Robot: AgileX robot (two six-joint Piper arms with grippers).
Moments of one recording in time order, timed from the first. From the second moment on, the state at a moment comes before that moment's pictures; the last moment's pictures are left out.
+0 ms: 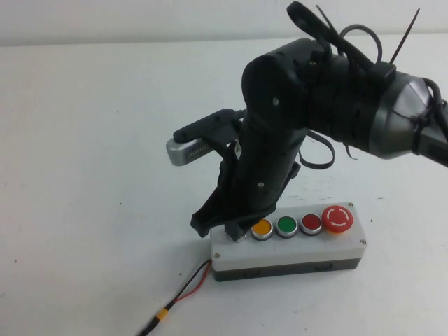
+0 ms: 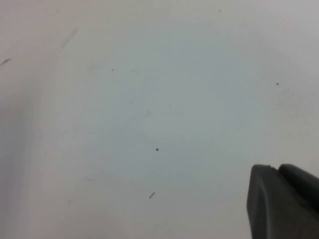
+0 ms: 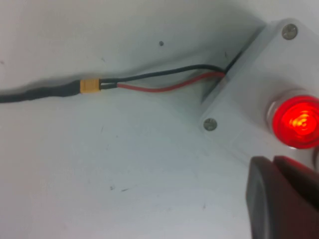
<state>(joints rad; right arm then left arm) 0.80 1.92 -1.72 0.13 1.23 0.08 -0.04 -0.02 0.03 0.07 0.39 0.03</state>
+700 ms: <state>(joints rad) 0.80 1.98 -1.75 0.08 1.22 0.08 -0.04 -0.02 0.03 0.07 0.39 0.03</state>
